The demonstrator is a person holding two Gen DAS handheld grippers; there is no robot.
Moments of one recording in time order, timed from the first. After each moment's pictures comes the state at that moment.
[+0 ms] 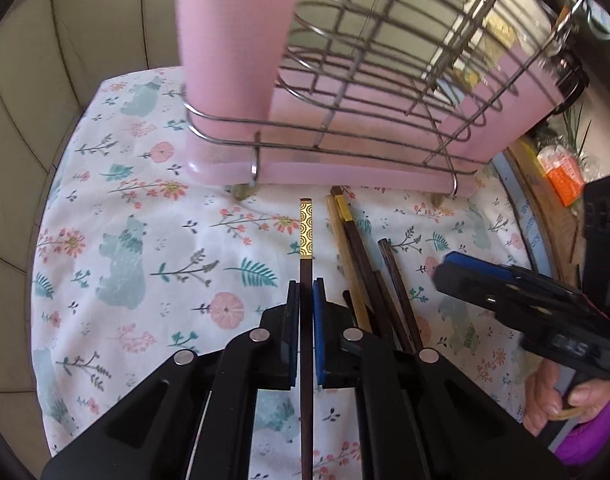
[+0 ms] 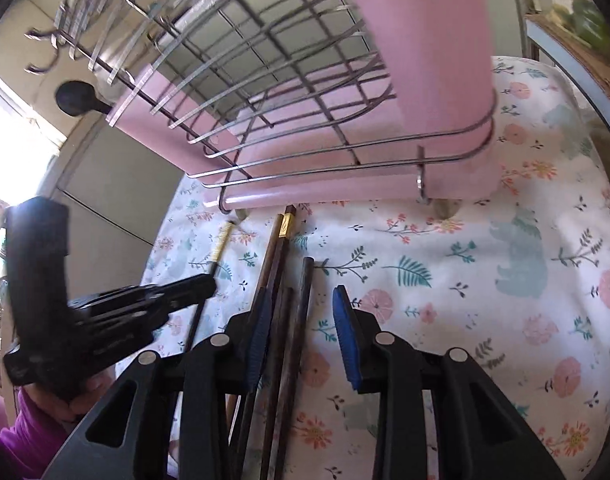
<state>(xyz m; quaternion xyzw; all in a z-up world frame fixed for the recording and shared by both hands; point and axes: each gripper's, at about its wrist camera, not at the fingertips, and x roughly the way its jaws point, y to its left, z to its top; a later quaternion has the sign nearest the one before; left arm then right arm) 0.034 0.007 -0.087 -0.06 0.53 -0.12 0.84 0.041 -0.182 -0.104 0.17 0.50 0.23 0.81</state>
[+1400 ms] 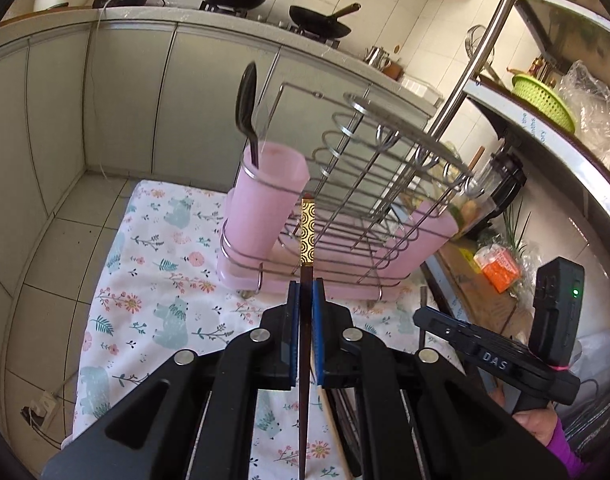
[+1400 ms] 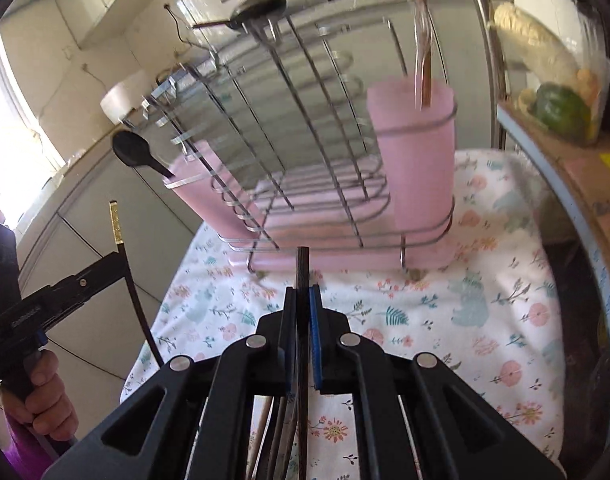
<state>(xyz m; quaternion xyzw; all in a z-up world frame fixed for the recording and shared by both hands) -0.024 0.050 0.023 -0.14 0.35 -0.14 0.92 -0.005 -0.186 -0.021 0.15 0.38 0.19 0.89</state>
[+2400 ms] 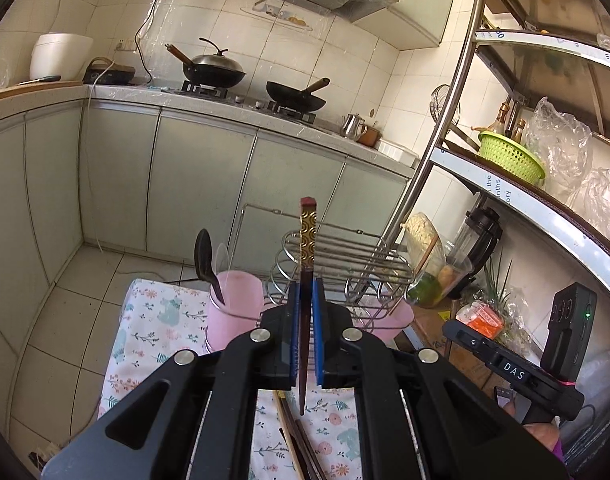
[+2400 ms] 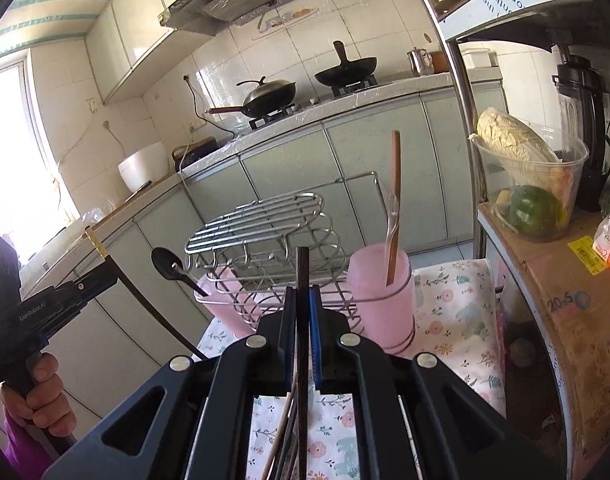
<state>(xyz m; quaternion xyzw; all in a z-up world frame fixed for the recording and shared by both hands) -0.028 0.034 0.111 -0.13 0.23 -0.14 0.95 -0.019 -0.236 0.065 0.16 0.25 0.17 0.94</state>
